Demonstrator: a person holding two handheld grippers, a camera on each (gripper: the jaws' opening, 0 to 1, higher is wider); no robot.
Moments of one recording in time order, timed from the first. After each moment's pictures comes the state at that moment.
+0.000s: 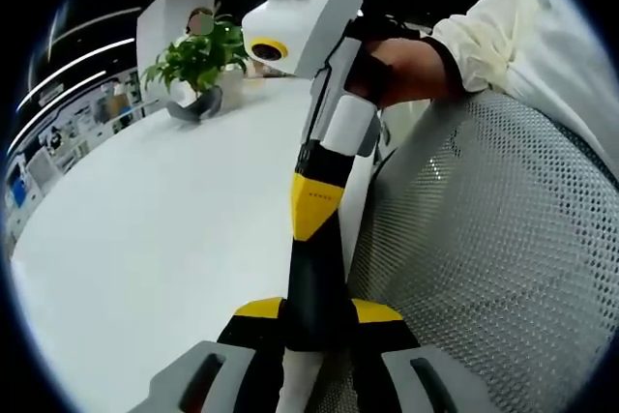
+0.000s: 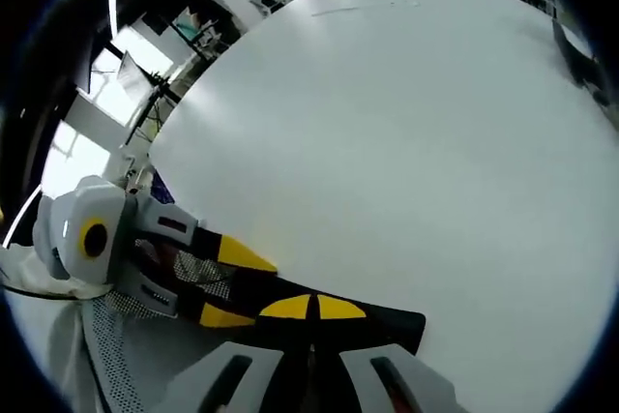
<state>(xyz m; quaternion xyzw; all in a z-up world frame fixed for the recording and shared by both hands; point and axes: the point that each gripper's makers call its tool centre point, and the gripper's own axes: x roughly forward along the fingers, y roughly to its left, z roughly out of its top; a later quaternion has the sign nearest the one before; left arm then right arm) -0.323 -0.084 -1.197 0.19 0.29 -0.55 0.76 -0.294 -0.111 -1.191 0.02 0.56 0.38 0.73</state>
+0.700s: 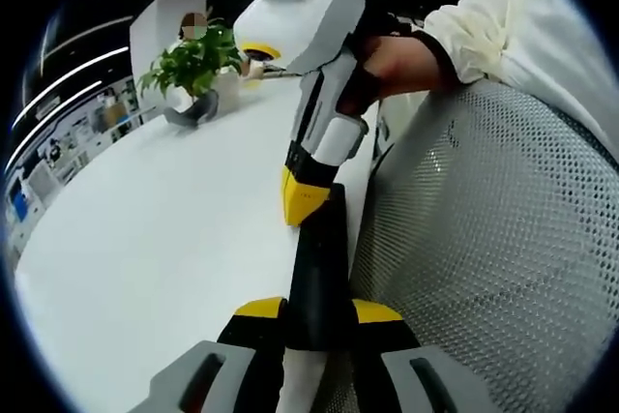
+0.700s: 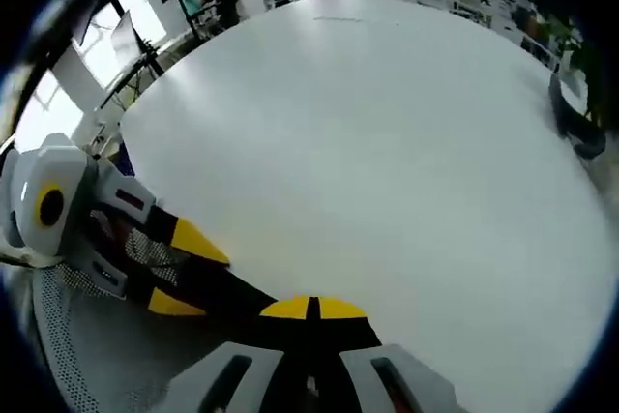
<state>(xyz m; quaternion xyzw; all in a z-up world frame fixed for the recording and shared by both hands) -0.322 -0.084 -1.198 0.21 0.28 -0.55 0.76 -0.279 -0.130 -1.199 -0.07 0.54 0.34 0.77</state>
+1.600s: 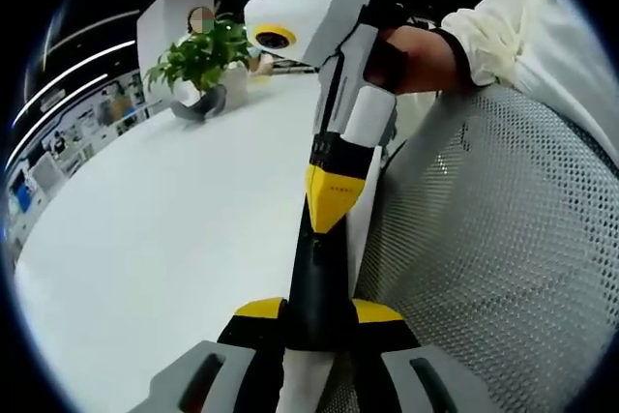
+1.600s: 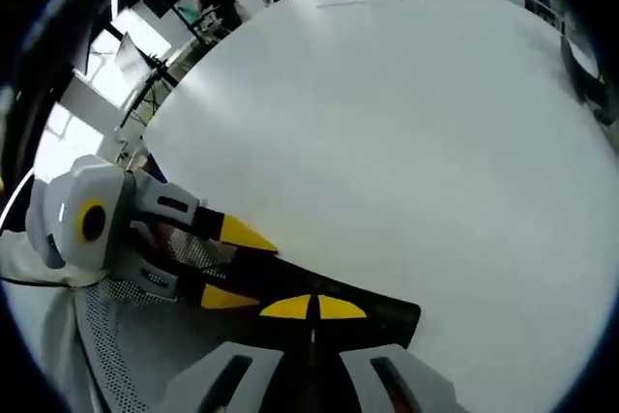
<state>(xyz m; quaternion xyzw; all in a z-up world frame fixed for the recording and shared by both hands) -0.316 -0.080 -1.197 0.21 0.29 -0.54 0.77 -0.301 -0.114 -1.187 -0.03 0.57 0.37 0.73</state>
